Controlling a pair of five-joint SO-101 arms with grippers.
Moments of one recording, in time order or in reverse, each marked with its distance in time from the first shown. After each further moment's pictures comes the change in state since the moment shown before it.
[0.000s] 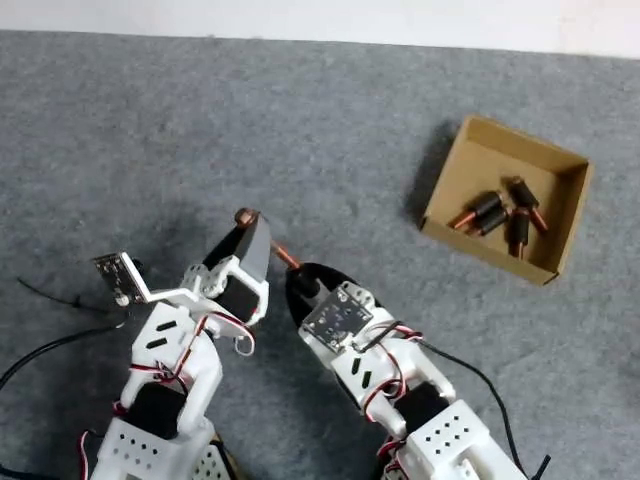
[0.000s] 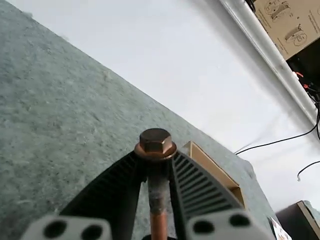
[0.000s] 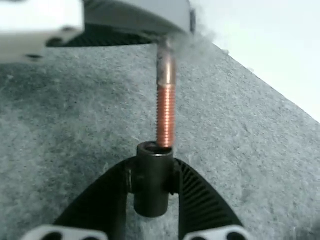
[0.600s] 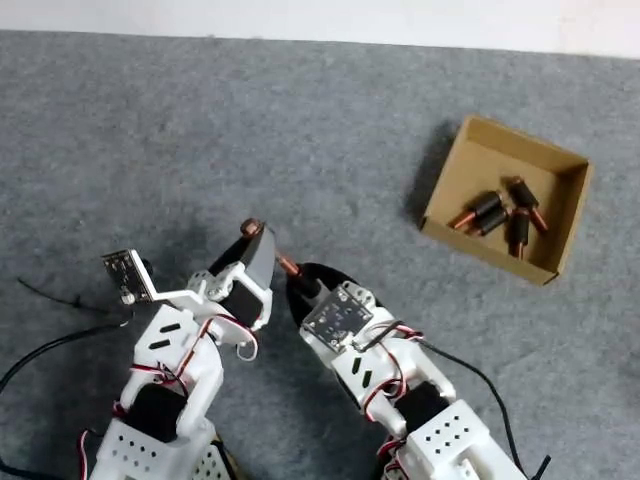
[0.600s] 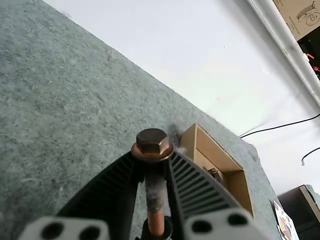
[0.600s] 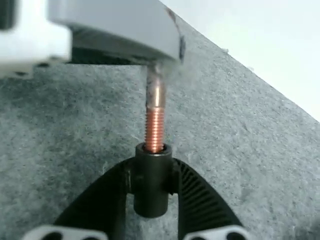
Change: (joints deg) left arm 1.1 -0.6 -1.0 6.9 0.4; right arm 0.6 0.0 0.0 0.0 0.2
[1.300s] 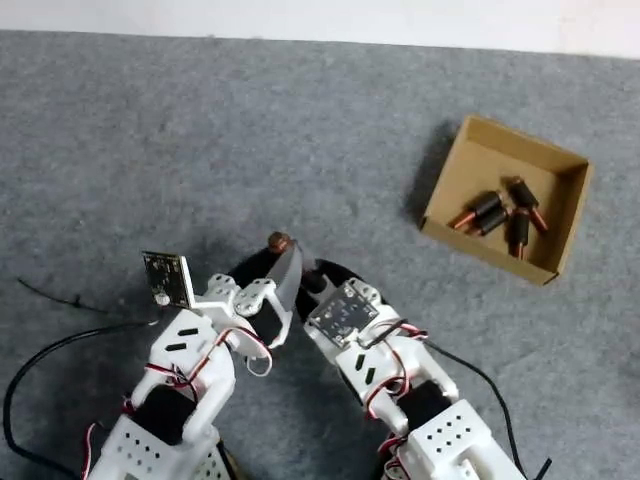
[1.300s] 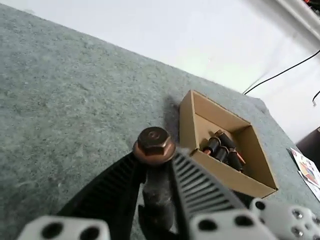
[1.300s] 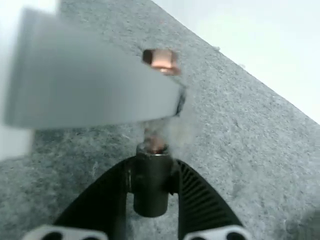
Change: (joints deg) left arm 6.4 0.1 1.8 0.1 -12.8; right arm 2.3 0.0 0.0 0.0 -0.1
